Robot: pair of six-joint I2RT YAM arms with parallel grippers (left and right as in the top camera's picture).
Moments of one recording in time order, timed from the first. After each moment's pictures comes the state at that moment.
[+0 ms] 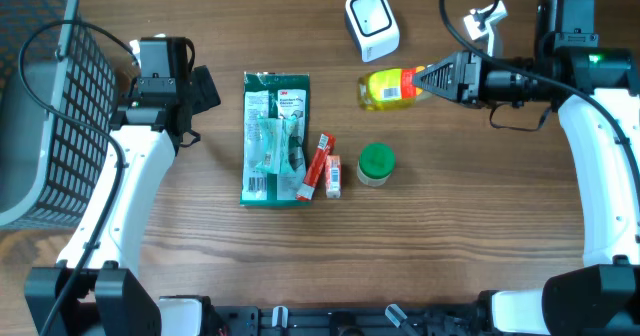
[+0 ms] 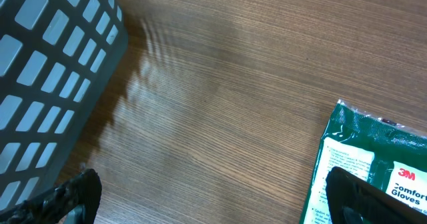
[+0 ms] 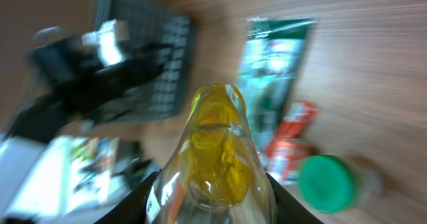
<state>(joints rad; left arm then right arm) -0.04 1.51 1.15 -0.59 -0.32 -0.32 -0.04 1.58 1.53 -1.11 -1.06 0.06</state>
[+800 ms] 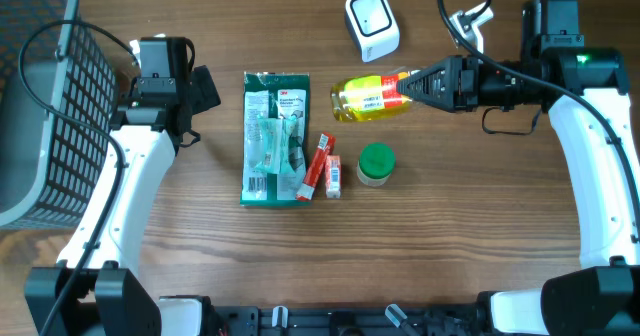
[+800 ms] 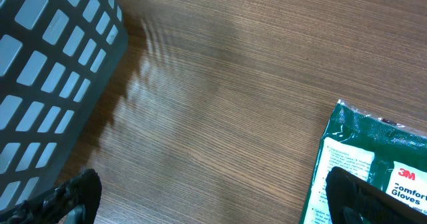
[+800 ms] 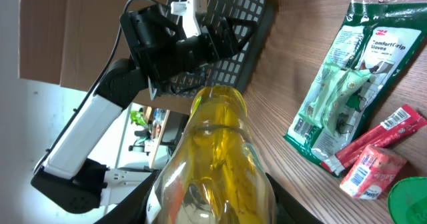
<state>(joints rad) -0.04 1.51 1.15 -0.59 -0.32 -0.32 0.01 1.58 1.53 -1.14 -1.26 0.00</state>
